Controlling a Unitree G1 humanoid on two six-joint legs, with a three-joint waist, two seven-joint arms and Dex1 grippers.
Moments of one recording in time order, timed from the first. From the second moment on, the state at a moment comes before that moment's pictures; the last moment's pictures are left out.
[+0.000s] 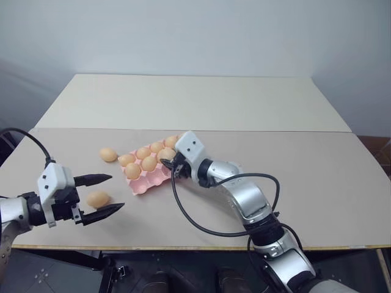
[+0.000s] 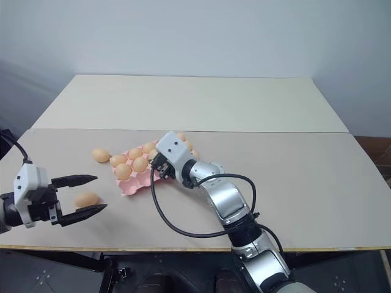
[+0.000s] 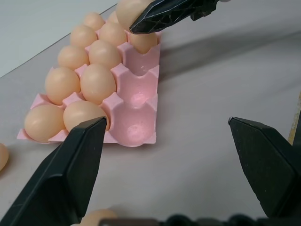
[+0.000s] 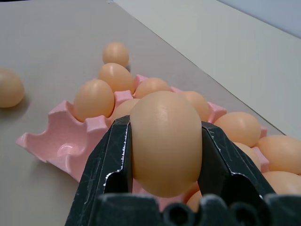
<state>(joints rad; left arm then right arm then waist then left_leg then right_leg) 0.14 0.93 0.49 -0.32 -0.59 0.38 -1.15 -0.69 -0.03 0.35 -0.04 0.01 0.57 0.50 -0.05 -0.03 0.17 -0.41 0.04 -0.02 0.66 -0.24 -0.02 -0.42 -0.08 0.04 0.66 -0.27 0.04</state>
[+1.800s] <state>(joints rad) 0.28 0.92 0.62 -0.37 -0.55 0.39 -1.14 -0.47 -0.83 0.17 -0.57 0.38 0.65 1.11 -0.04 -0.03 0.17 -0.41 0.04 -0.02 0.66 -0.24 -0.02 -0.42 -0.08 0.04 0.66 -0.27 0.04</state>
